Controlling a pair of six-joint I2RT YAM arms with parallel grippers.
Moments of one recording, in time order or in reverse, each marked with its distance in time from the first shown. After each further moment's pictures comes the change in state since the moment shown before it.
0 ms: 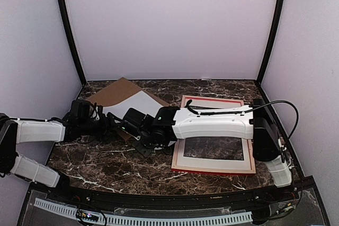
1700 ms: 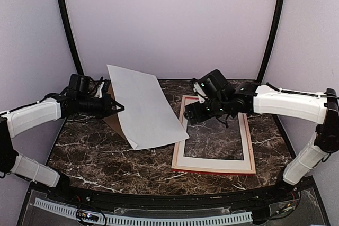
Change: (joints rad) left arm -0.001 0.023 0.351 -0.334 0.138 0.365; right arm -0.333 -0.649 -0.669 0.289 -0.142 0.108
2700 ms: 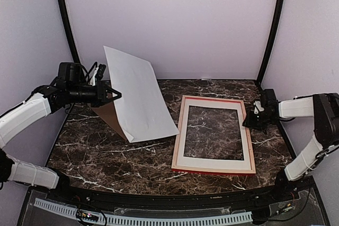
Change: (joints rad) left arm -0.010 -0.110 0.143 -0.120 0.045 0.051; right arm -0.885 -0.035 -0.526 0.265 -0.343 -0.024
